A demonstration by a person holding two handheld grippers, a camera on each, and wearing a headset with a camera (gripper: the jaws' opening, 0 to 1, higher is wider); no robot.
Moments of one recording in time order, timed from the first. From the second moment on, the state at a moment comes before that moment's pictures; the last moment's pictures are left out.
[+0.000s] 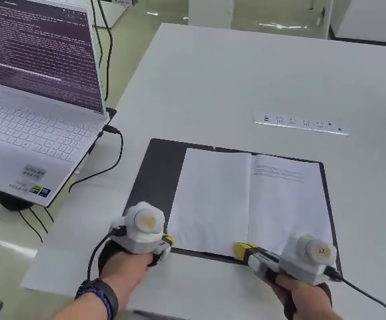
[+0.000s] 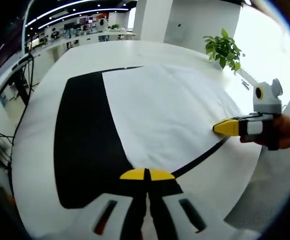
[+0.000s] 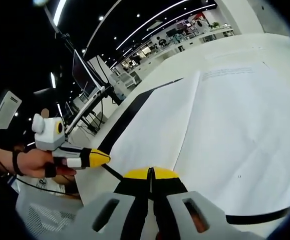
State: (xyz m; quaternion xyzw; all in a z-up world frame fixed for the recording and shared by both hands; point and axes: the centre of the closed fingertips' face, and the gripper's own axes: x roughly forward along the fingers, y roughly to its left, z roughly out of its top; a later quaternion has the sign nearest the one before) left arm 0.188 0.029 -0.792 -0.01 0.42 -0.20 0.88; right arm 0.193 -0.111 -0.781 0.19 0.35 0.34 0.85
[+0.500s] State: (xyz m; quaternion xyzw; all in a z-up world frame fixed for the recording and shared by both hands) left arm 0.177 0.015 -0.771 0.01 0.41 -0.23 0.88; right arm 0.174 -0.137 -0.760 0.14 0.35 0.39 0.84
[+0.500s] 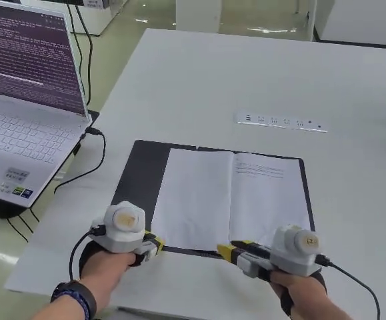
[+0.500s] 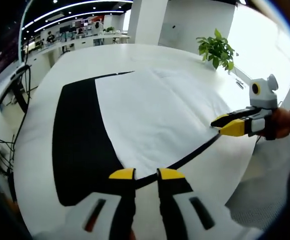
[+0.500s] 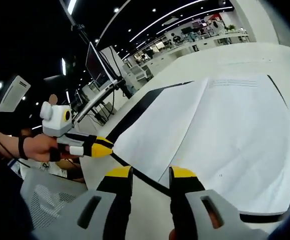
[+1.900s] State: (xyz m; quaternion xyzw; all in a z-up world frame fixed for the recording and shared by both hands) left arm 0.191 0.029 -0.604 0.05 0.26 -0.26 0.93; right arm 0.176 -0.251 -0.644 0.04 0.23 0.34 0.91
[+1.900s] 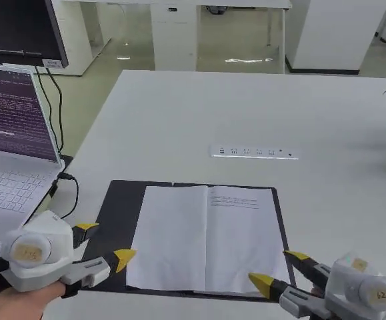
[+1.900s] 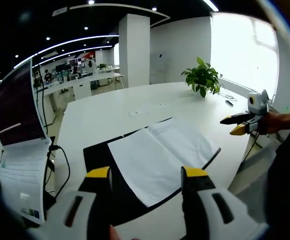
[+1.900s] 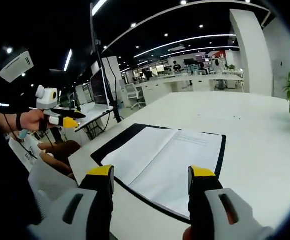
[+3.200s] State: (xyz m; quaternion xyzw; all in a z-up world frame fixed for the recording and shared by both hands) left arm 0.171 0.034 -0.596 0.02 0.26 -0.22 0.94; right arm 0.166 -0.249 -0.637 0.06 0.23 0.34 0.91
